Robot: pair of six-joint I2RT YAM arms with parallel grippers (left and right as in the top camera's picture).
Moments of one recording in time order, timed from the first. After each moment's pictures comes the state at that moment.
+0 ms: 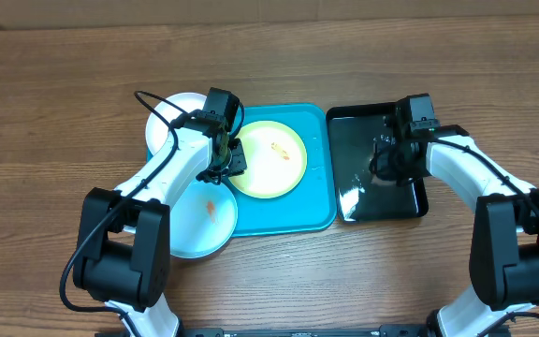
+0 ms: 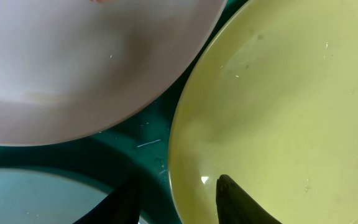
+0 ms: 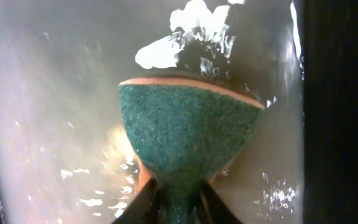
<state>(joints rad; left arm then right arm) -0.28 1.87 1.24 -0.77 -0.01 -0.52 0.12 1.82 1.08 -0.59 -0.07 0.17</state>
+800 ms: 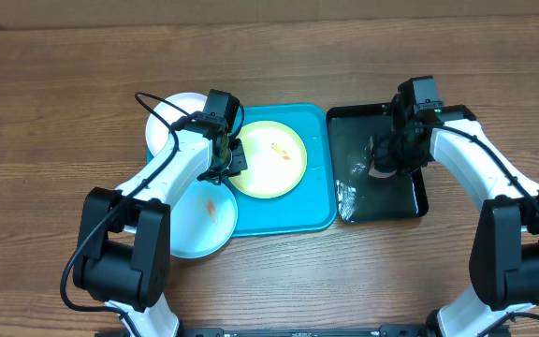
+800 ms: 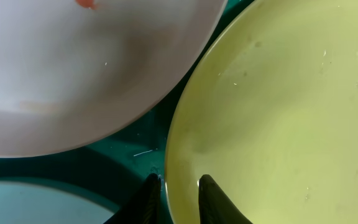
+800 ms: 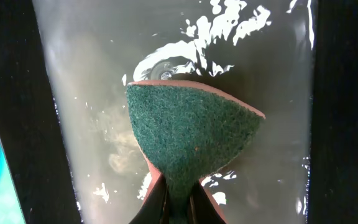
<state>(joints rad) -0.28 1.87 1.22 -0.73 -0.01 -0.52 0.12 1.82 1.23 -0.77 -0.15 0.17</state>
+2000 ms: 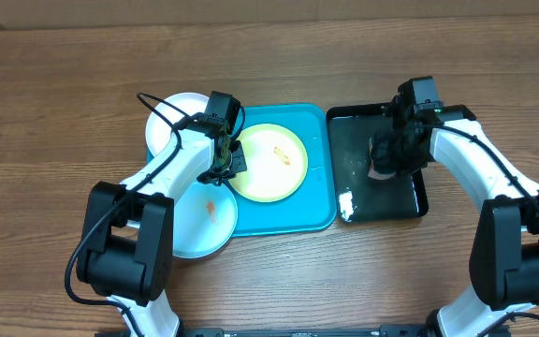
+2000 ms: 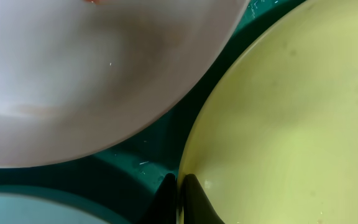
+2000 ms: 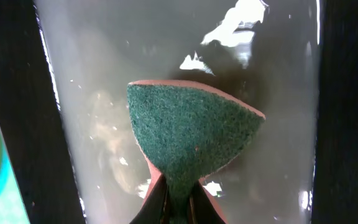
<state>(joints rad) -0.28 1.90 1.22 -0.72 -0.03 -0.52 0.12 1.82 1.23 -0.78 -0.16 0.17</state>
